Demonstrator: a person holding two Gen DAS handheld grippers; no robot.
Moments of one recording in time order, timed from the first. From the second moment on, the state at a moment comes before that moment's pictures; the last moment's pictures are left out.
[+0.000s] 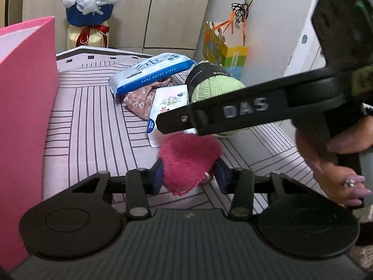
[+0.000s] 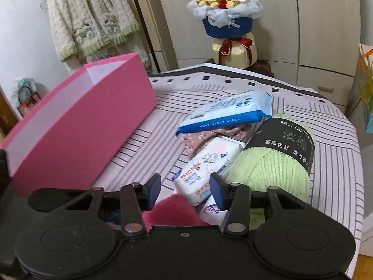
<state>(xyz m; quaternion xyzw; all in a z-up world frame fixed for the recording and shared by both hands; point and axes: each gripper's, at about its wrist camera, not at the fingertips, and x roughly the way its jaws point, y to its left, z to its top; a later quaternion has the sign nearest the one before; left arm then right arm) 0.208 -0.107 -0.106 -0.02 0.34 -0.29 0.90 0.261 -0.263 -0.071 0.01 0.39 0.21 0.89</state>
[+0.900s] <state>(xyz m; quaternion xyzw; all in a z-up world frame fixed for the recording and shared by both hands) 0.183 -0.087 -0.108 -0.01 0.33 -0.28 0.90 0.265 -0.217 -0.098 -0.14 0.34 0.10 0.92</state>
